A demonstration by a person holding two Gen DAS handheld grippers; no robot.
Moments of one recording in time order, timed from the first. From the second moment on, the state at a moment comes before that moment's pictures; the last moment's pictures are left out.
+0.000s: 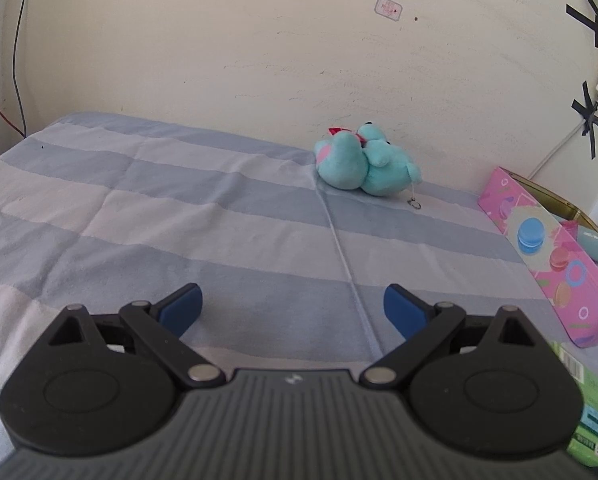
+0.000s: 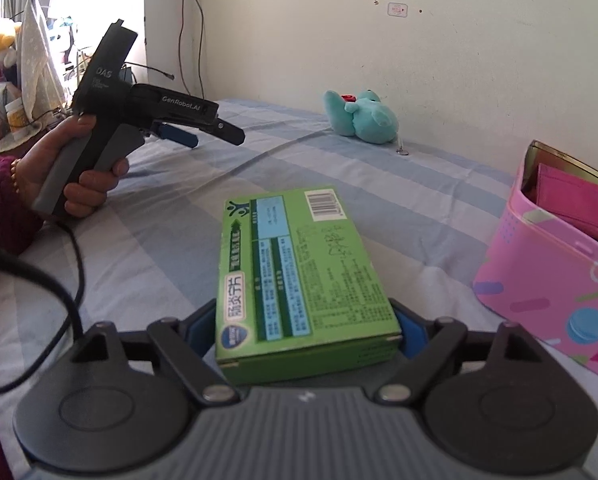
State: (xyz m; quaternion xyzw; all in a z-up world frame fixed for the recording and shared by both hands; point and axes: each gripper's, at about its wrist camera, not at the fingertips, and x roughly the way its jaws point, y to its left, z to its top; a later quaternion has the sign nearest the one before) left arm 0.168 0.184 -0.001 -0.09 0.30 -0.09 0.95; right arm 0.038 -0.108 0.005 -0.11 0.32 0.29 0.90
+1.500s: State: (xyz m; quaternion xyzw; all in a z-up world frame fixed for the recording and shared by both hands) left arm 0.044 -0.059 0.079 0.03 0.20 -0.38 0.91; right arm -0.042 -0.253 0.041 0.01 0.21 0.19 0.96
